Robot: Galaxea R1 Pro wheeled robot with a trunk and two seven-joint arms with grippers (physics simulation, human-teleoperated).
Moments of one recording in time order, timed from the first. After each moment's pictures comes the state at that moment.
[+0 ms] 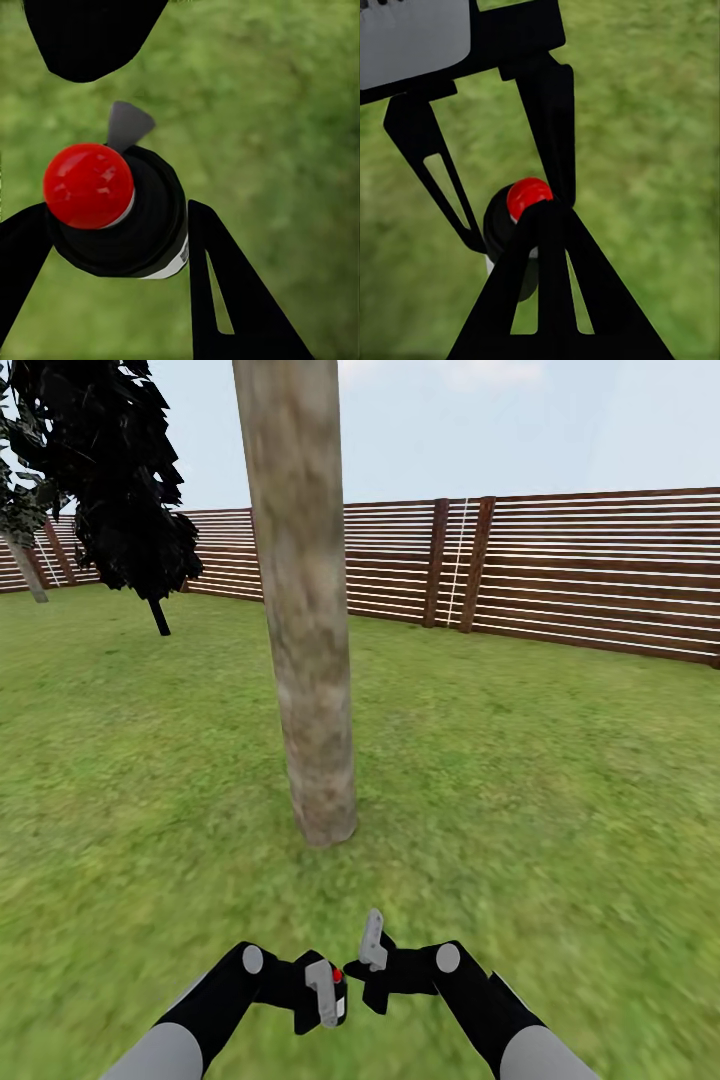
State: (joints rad) left arm -0.57 -0.07 -0.13 -0.55 -0.80 -0.16 -0.91; right arm -0.55 0.11 0.26 -0.60 0.54 -0.21 0.80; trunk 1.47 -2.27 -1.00
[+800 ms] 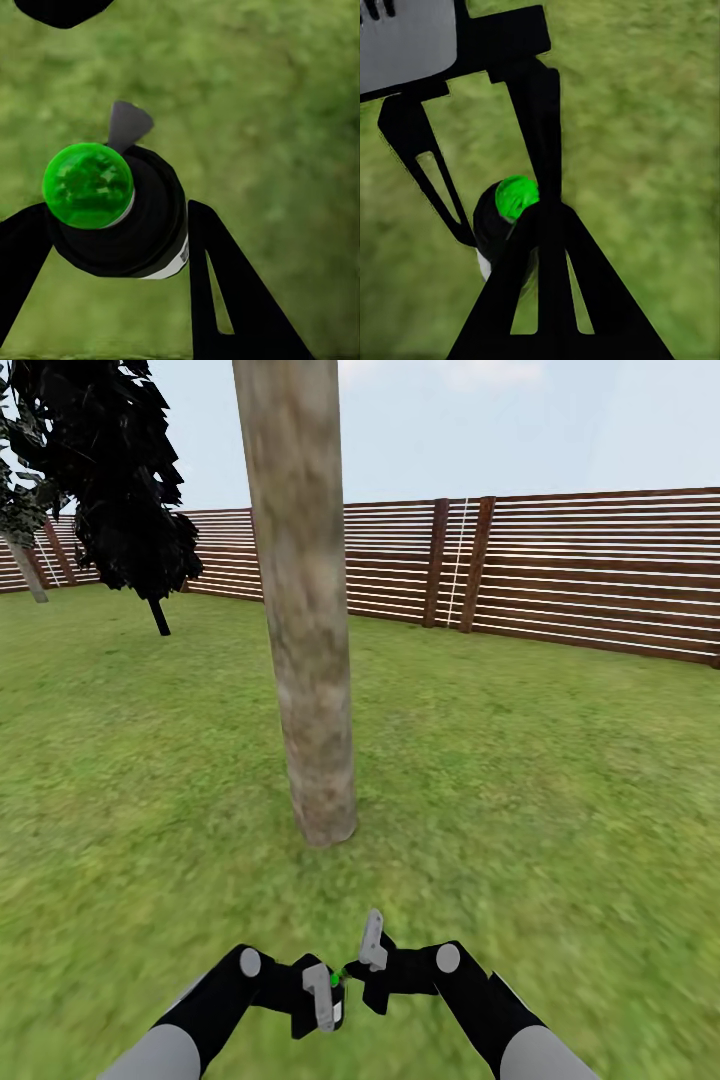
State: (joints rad) left arm -0.56 -0.07 -0.13 -0.54 -0.81 -0.16 -0.91; right arm -0.55 0.11 0.26 -0.60 0.54 -0.21 0.80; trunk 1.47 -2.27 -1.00
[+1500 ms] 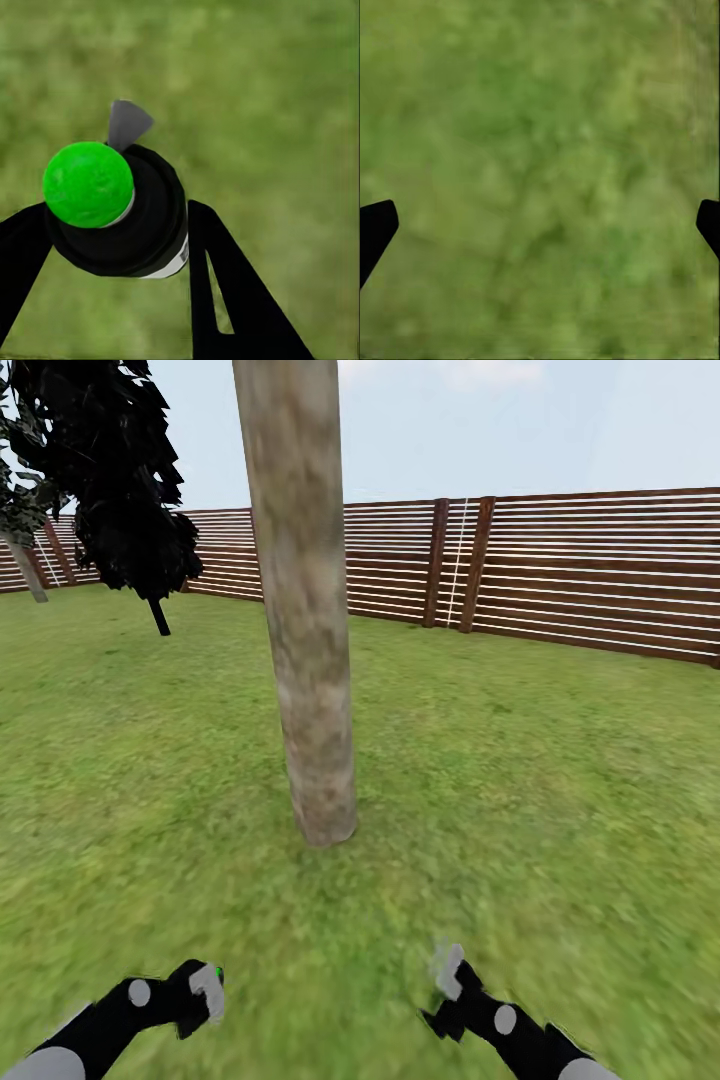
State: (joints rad) left arm -0.55 0.23 -0.09 -0.38 -0.70 -0.16 -0.54; right arm -0.55 -0.02 0.26 -0.25 0.53 -0.23 0.23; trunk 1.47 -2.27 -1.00
